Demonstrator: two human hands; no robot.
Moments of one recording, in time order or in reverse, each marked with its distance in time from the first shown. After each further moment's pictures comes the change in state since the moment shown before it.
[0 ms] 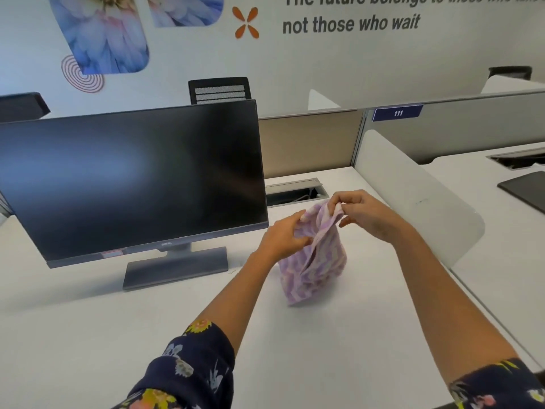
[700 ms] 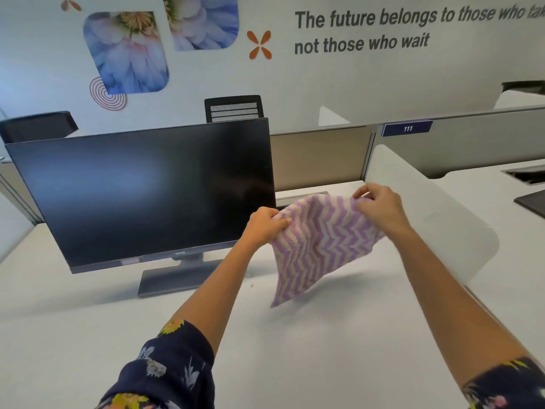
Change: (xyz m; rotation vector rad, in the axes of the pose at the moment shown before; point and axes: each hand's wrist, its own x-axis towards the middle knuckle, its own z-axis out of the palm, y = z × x) left_hand -0.005 0.001 -0.075 -0.197 0.183 -0.223; right_hand 0.025 0.001 -0.014 -0.331 0.619 0.110
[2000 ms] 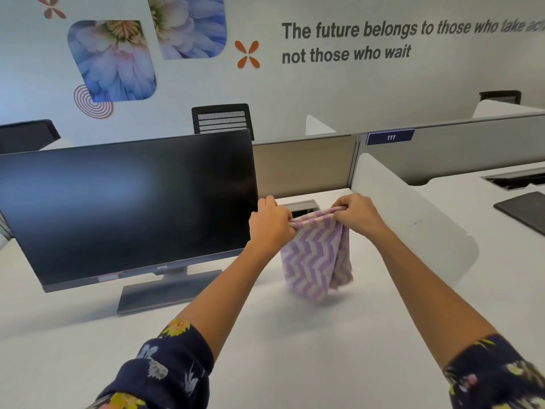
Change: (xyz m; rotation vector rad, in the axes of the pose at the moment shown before) left_hand 0.007 0.054 0.030 0.716 0.198 0.259; right_hand 0.032 0.008 0.006 -0.204 -0.178 -0.083
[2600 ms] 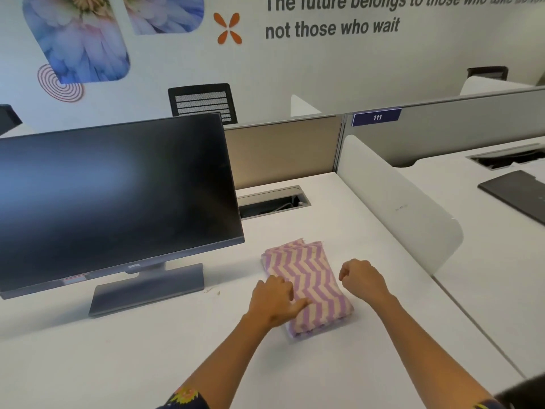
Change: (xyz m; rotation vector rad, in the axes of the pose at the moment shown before) left_hand -0.094 0.007 0.139 -0.069 -0.458 0.113; right_hand -0.074 0.121 0.066 -0.306 -0.254 0.265
